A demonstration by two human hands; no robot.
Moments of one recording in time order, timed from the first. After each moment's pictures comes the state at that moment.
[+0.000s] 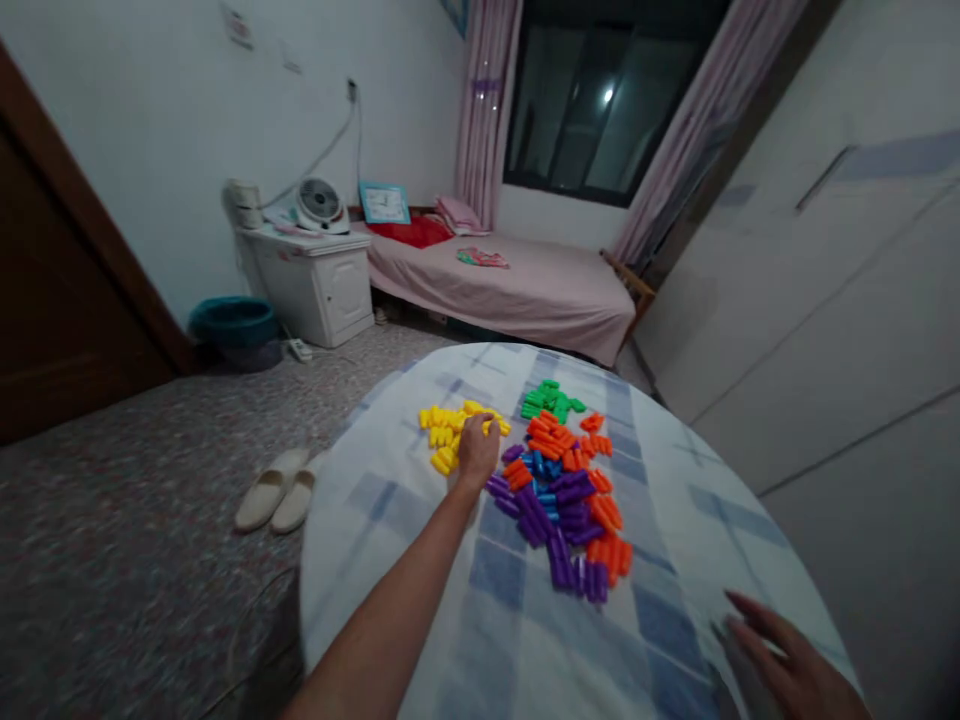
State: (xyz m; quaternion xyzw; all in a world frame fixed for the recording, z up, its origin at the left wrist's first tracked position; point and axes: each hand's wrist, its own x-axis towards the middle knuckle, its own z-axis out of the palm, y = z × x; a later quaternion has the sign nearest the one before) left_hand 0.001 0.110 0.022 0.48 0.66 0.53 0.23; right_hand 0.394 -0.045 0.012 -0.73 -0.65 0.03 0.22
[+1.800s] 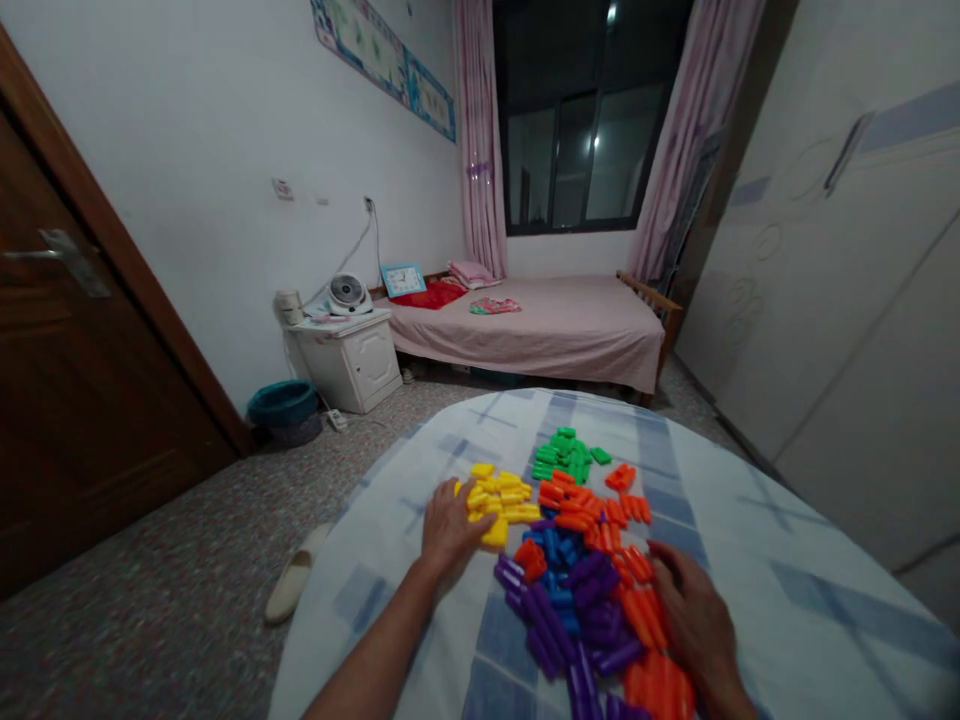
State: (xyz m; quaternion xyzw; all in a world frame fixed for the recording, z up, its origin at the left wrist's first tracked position) left_hand -0.047 0.108 -0.008 0.62 0.76 0.19 0.06; right_hand 0.287 0.110 -0.042 -0.67 -0.62 0.15 0.38
